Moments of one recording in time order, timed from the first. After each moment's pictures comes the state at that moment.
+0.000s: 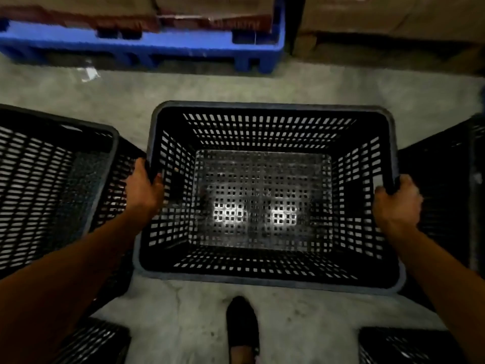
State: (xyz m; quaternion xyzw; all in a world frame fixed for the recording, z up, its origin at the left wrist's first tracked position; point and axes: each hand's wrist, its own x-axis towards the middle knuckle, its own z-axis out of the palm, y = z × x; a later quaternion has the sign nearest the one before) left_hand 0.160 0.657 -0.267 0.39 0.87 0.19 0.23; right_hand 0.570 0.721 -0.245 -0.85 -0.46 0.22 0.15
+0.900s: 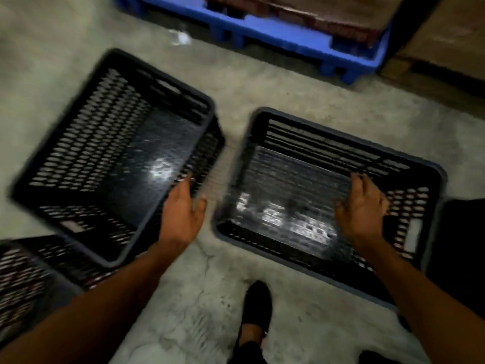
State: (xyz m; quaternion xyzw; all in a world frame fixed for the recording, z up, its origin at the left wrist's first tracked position) left_hand 0.127 0.518 -0.239 0.39 0.86 0.20 0.26; right_hand 0.412 0.685 -0.243 -0.62 -0.76 0.19 -0.06
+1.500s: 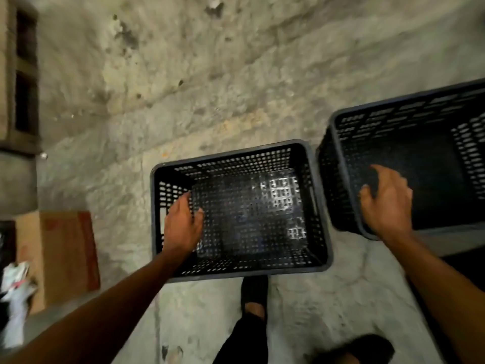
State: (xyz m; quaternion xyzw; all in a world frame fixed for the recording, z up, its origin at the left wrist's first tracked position) left_hand -0.035 -0.025 -0.182 -0.10 0.97 0.19 0.14; right_hand -0.016 0.345 -0.188 -0.23 -0.94 0.25 -0.03
